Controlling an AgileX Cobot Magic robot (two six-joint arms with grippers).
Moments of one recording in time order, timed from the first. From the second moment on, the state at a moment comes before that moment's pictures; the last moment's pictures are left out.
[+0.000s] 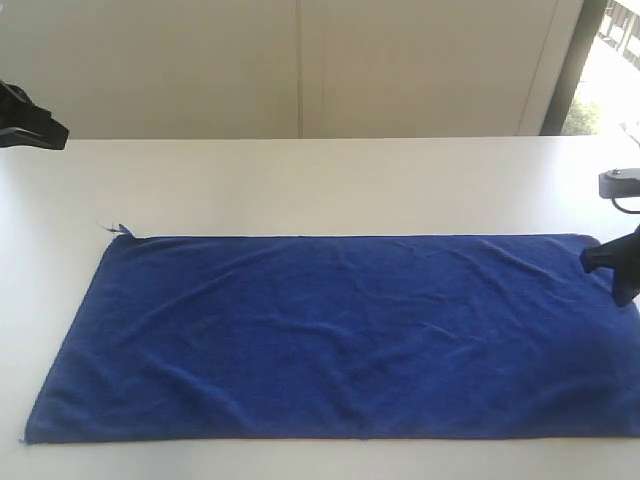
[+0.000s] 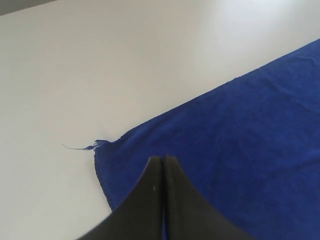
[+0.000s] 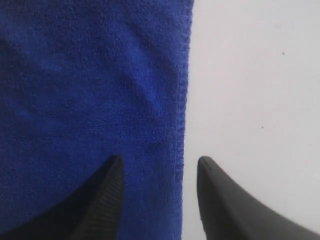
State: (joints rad) left arm 0.06 1.52 -1.24 -0.75 0.82 0.94; right arm -0.33 1.93 -1.23 -0.07 0.77 -0.17
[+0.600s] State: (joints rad) left arm 0.06 1.56 -1.23 -0.75 0.82 0.94; right arm -0.33 1.98 -1.23 -0.07 0.72 -0.21
